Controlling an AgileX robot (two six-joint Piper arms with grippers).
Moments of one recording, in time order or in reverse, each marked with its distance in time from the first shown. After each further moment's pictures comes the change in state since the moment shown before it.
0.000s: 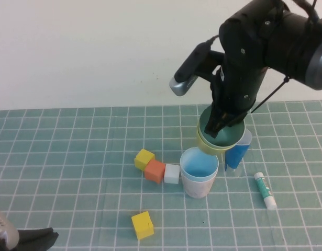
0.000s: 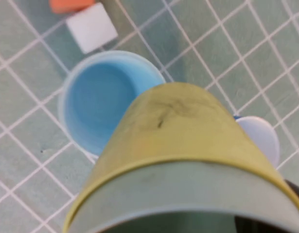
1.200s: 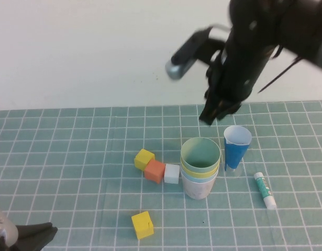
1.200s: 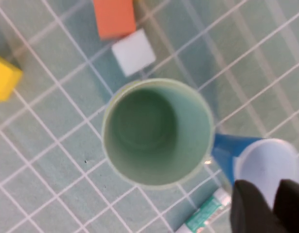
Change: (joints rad) right arm -0.033 0.006 -0.095 0.159 0.053 -0.092; left arm 0.000 0.000 0.010 0.015 -0.044 -0.002
